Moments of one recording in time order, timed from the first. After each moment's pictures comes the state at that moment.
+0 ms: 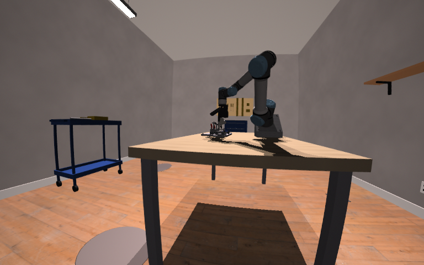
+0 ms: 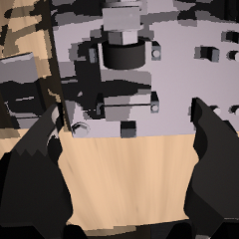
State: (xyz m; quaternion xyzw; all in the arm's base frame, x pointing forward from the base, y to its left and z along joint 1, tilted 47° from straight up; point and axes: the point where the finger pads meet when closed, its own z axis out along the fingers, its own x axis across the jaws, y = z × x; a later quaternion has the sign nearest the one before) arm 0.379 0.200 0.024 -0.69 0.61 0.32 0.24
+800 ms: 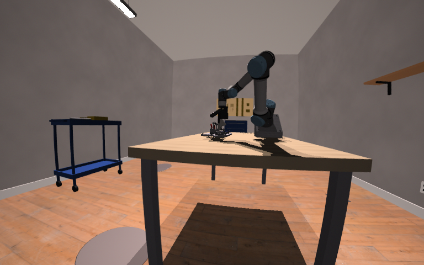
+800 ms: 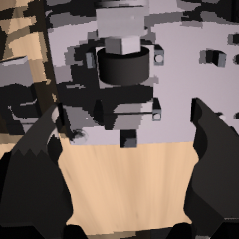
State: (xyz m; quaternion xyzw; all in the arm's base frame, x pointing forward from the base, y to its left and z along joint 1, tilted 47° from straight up) arm 0.377 0.210 0.015 -0.69 0.61 0.32 0.24
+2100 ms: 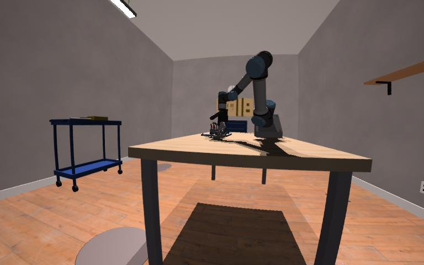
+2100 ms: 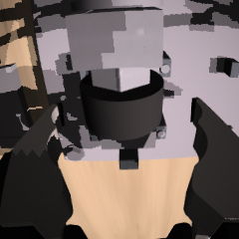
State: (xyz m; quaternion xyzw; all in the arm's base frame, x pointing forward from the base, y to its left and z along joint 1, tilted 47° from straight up) arm 0.373 0.227 -0.001 -0.69 0.61 0.32 0.24
